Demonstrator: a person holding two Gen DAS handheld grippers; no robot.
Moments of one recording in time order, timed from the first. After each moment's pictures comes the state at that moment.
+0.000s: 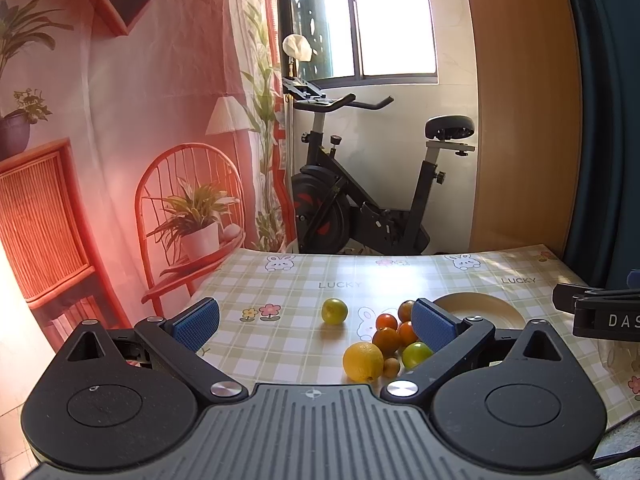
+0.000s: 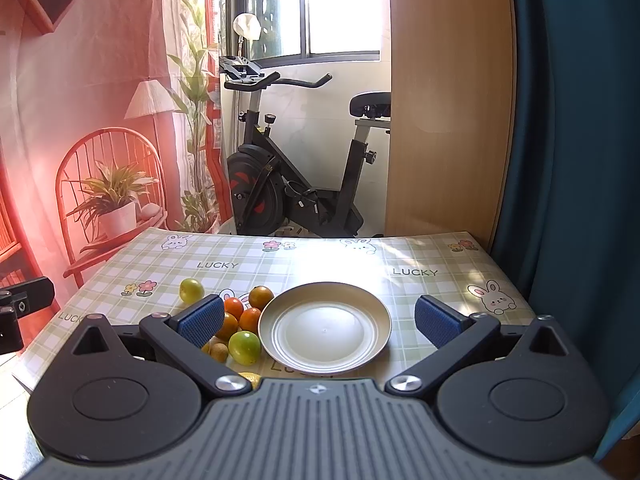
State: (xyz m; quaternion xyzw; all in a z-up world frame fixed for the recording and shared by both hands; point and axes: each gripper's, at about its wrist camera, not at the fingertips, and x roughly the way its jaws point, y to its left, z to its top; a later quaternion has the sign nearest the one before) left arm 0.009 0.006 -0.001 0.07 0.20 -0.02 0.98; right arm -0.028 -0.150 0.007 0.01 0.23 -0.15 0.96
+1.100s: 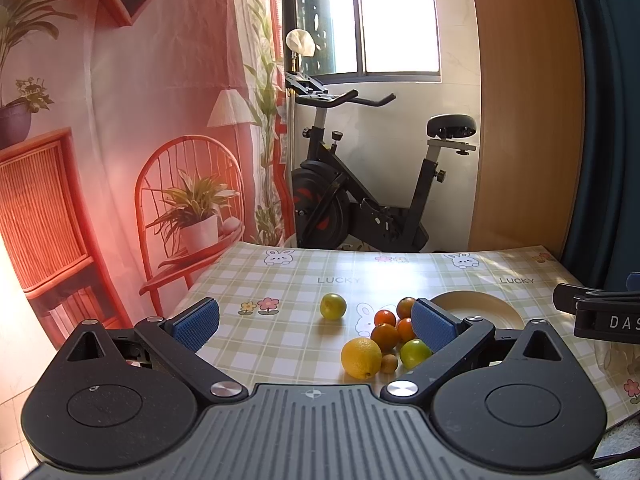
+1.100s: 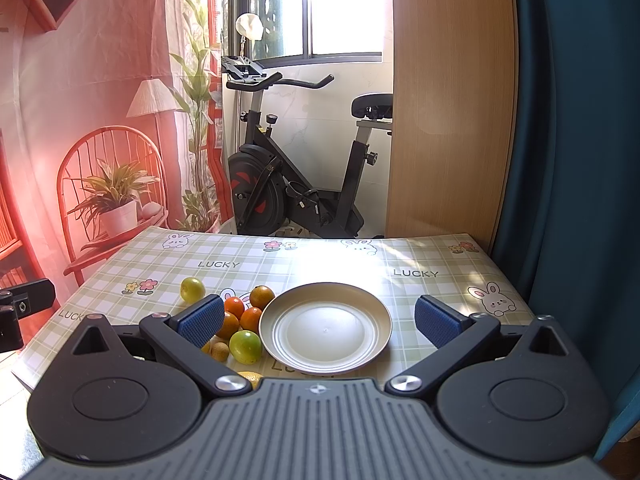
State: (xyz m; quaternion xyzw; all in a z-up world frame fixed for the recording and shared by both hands) left arm 0.011 0.010 -0.005 0.06 0.21 -0.02 0.98; right arm -0.029 -0.148 0.008 0.01 0.23 -0.15 0.96
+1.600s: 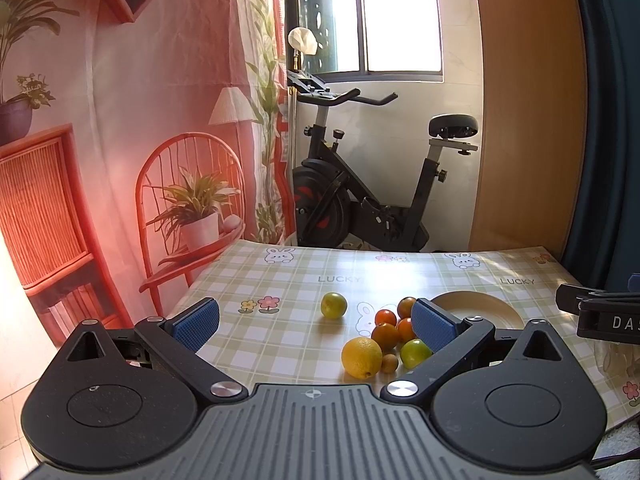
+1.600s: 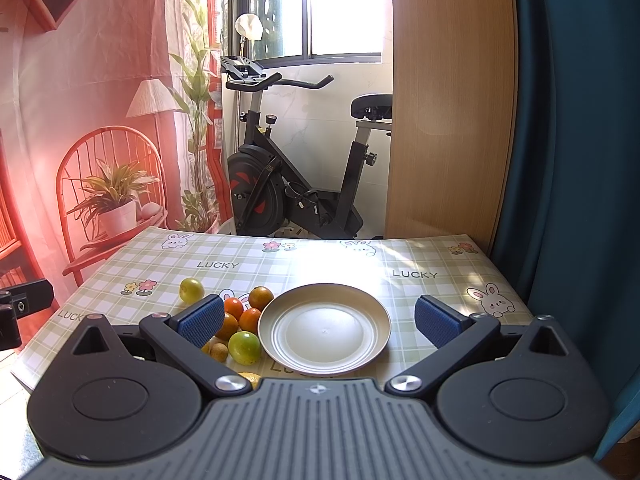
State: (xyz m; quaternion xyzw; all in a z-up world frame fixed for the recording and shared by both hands) left arm 0.011 0.012 -0.006 0.05 0.21 -0.02 0.98; right arm -0.029 -0.147 0.008 0.01 0.23 -0.15 0.96
